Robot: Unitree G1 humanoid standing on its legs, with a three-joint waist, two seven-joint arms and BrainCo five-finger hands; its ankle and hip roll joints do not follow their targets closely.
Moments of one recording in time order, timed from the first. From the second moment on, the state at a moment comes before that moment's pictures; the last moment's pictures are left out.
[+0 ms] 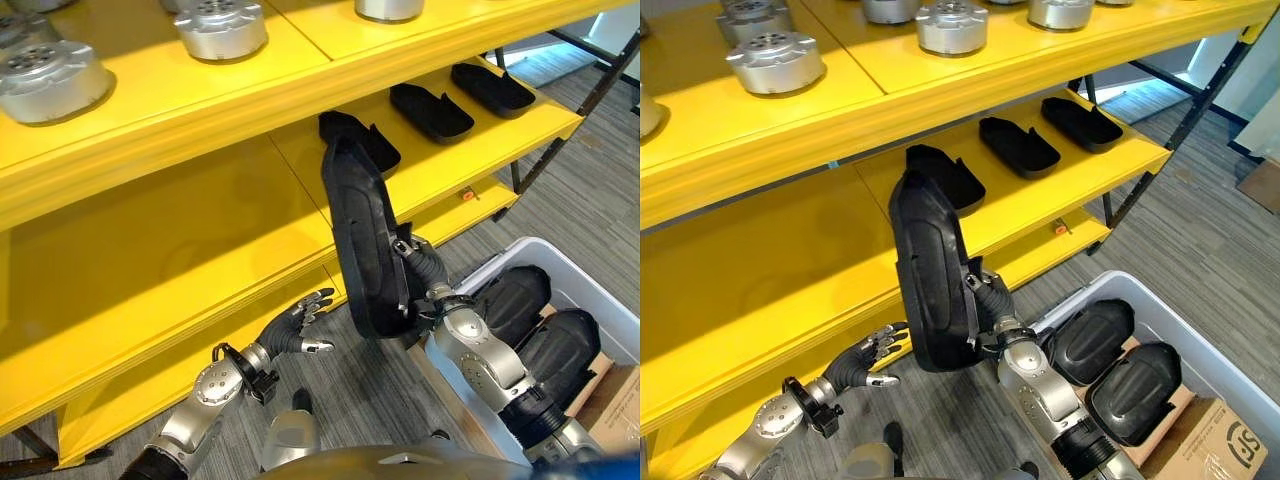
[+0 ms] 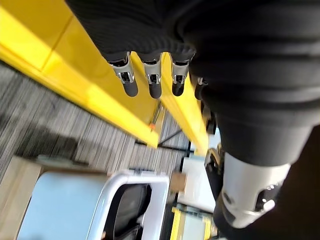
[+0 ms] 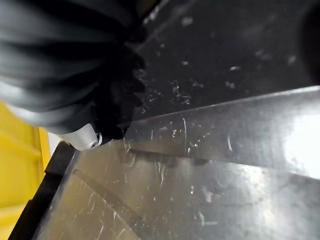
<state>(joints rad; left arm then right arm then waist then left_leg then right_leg) 0.15 0.57 -0.40 0.06 -0.40 -0.20 -0.28 -0.17 -0.32 0.48 0.02 0.54 0.07 -0.28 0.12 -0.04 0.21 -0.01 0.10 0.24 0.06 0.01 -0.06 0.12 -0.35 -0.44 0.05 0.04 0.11</state>
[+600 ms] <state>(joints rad) 0.19 0.51 -0.45 0.11 -0.40 -0.19 -0.32 -0.17 -0.37 0.48 0.08 0.49 0.15 -0.23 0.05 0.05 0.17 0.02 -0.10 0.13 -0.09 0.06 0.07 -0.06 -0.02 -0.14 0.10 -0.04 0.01</state>
